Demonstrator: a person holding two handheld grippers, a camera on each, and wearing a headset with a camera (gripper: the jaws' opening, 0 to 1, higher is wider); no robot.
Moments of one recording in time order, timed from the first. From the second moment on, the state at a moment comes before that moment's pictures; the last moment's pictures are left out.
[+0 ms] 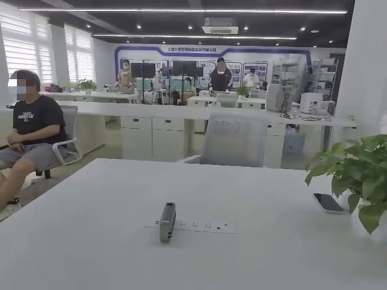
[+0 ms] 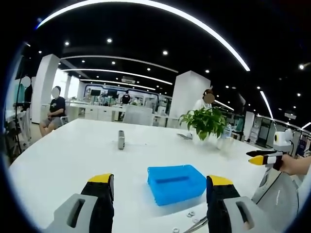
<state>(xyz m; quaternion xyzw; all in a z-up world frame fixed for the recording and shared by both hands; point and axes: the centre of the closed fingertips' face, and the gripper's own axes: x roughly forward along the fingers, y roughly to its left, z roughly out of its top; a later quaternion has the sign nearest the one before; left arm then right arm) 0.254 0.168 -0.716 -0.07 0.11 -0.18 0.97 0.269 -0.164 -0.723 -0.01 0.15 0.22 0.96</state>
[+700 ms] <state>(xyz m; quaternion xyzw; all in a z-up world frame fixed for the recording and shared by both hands) 0.252 0.157 -0.728 -0.11 0.16 -0.23 0.95 0.266 -0.139 -0.721 -0.02 0.16 0.27 0.95</state>
